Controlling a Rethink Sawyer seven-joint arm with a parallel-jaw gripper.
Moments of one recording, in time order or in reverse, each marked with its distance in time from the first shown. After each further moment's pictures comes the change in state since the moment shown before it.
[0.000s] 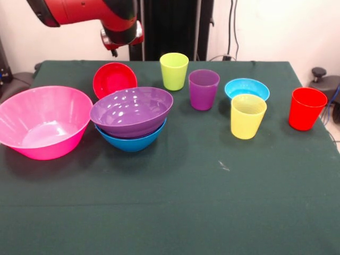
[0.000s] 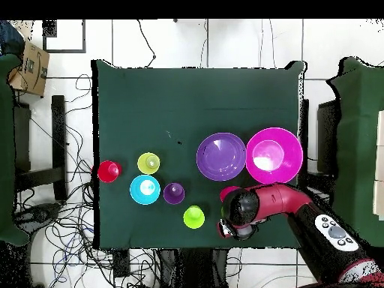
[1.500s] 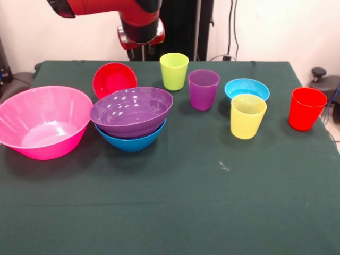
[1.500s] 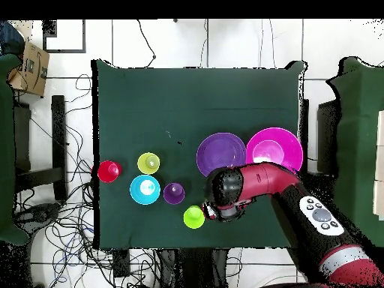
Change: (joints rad) arm 0.157 -0.092 0.000 -0.060 0.183 0.026 0.000
